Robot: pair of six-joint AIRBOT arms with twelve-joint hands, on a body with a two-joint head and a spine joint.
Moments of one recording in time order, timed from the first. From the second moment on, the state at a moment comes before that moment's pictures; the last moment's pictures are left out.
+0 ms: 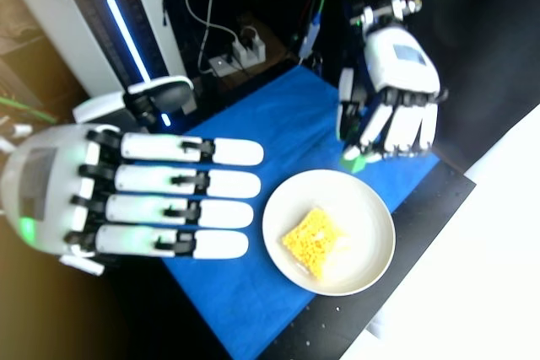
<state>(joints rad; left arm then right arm) 0.40 -1.11 1.39 0.40 -0.42 0.57 -0.70 -1.00 1.27 0.03 1.05 -0.43</state>
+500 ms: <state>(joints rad) 0.46 -1.09 1.34 0.59 -0.44 0.42 -0.70 -1.00 1.27 0.05 1.05 -0.43</state>
